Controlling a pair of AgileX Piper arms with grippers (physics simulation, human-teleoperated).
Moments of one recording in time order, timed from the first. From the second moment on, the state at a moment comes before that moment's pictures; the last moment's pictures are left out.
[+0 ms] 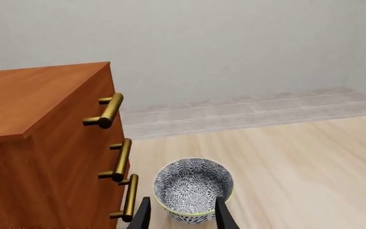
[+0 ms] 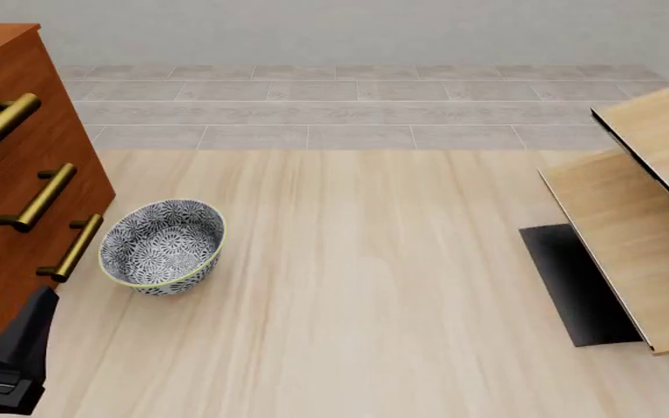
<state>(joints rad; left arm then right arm) -0.10 0.00 0.00 -0.01 0.07 -0.59 0.96 -1.21 0.47 0.33</state>
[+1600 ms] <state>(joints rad) -0.08 0.00 0.00 -0.01 0.06 -0.78 1.14 -1.15 0.21 0.29</state>
